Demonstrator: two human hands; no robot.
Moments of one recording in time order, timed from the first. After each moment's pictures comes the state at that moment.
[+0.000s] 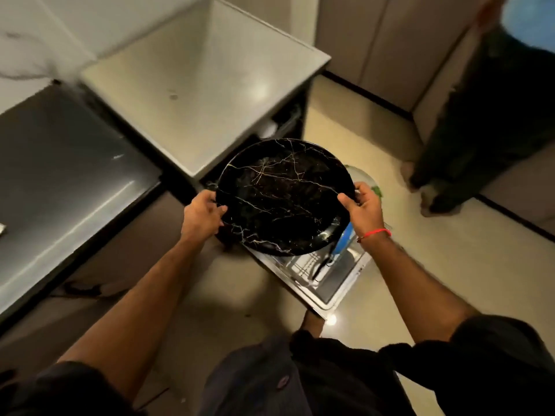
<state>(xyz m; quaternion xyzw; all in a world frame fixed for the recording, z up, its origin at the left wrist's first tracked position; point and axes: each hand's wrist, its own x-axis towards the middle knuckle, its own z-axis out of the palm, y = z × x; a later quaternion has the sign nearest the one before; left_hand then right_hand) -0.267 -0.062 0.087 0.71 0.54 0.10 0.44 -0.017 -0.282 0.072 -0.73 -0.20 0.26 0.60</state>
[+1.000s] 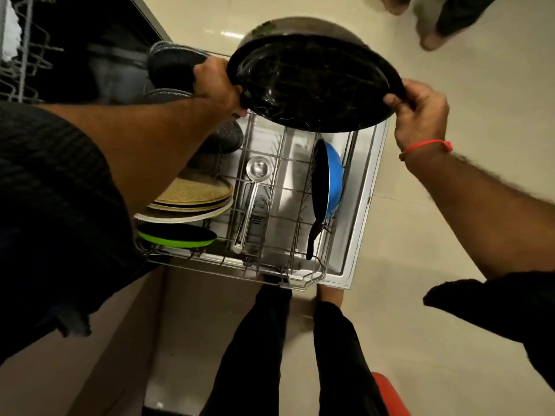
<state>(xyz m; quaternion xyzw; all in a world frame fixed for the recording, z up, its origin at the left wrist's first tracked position) 0.195 0.008 -0.320 0.86 0.36 -0.12 0.35 0.238 -0.310 -0.334 -0.86 -0.01 0.08 0.51</state>
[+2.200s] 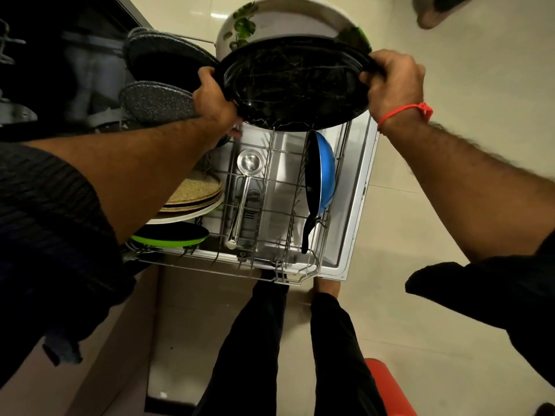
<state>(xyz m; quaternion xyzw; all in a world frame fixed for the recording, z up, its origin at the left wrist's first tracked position) 0.175 -0.016 -0.358 0.79 0.41 -0.12 0.44 0.263 -0.278 -0.336 -0.93 0.00 0.09 0.35</state>
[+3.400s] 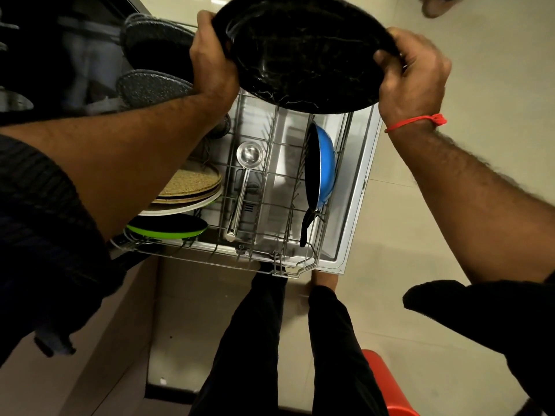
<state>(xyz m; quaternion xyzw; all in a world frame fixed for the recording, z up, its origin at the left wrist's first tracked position) 0.202 -0.016 -0.346 0.90 0.27 0.06 0.35 0.242 -0.290 -0.312 -0.93 -0.08 -0.04 0.36</state>
